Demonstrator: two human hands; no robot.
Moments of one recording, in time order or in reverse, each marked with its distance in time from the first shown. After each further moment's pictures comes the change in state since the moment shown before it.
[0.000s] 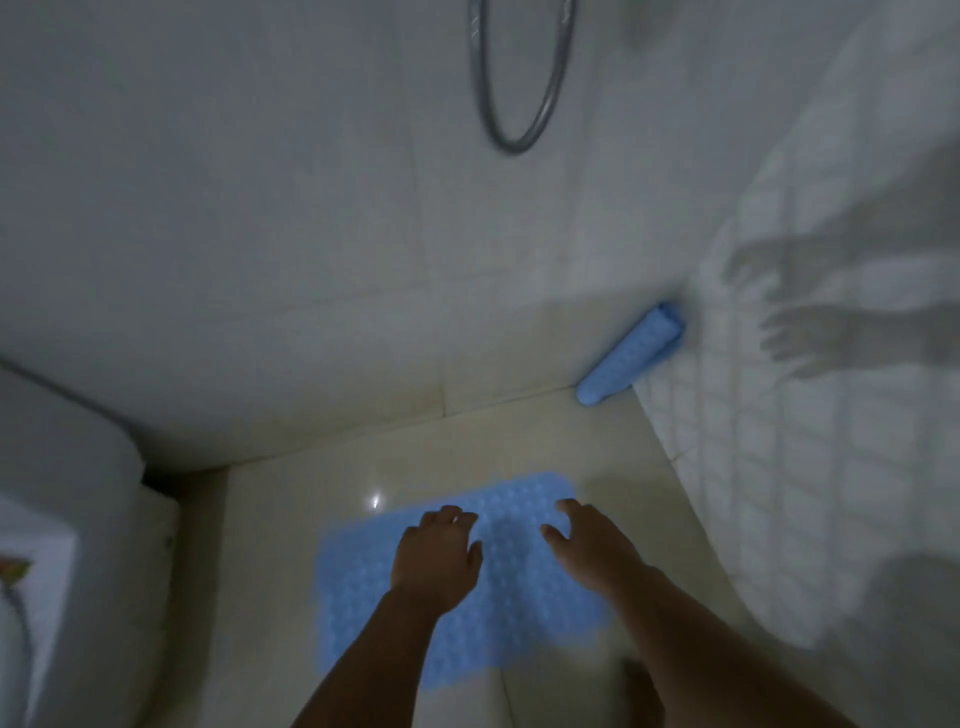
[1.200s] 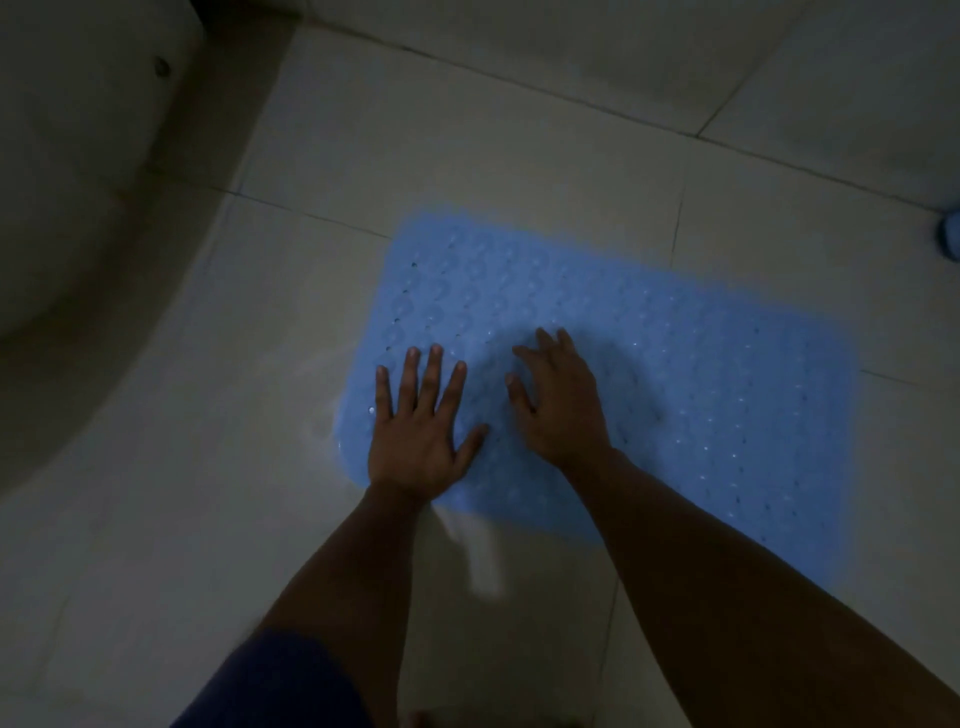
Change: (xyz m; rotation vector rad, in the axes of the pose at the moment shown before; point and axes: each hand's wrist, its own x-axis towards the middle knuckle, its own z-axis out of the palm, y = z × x) left_hand 0.070 -0.284 0.534 0.021 0.467 -0.358; right_hand 0.241 -0.006 0.507 -0.196 0.181 -0.707
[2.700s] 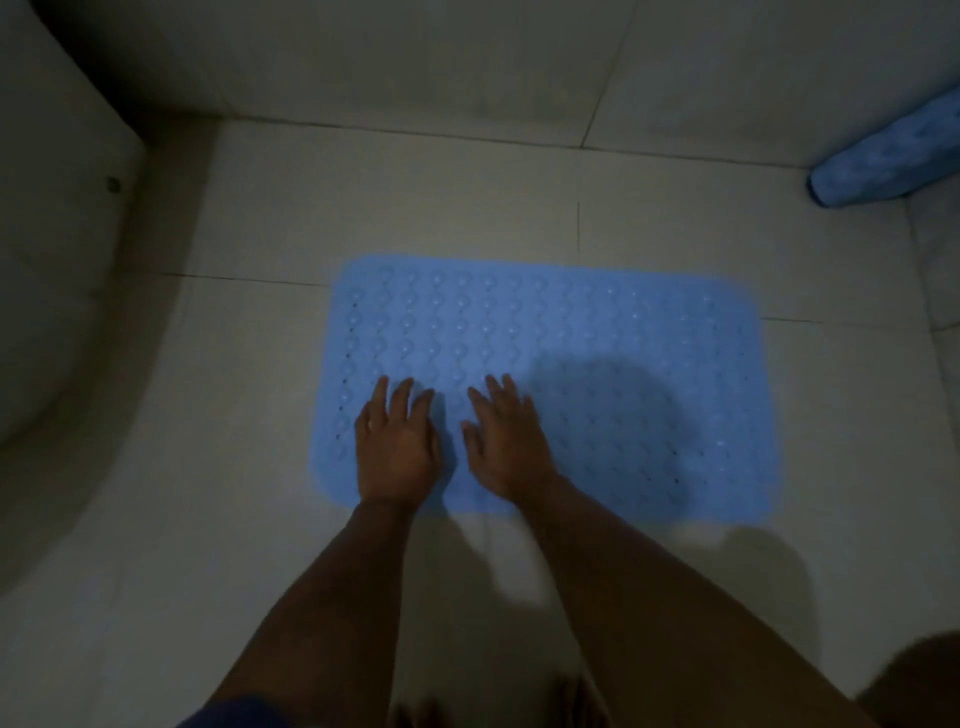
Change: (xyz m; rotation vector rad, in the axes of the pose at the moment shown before) left_hand -0.002 0.042 -0.058 -0.116 0.054 -0.065; right_hand -0.059 -0.012 -0.005 0.022 -0.061 0.086
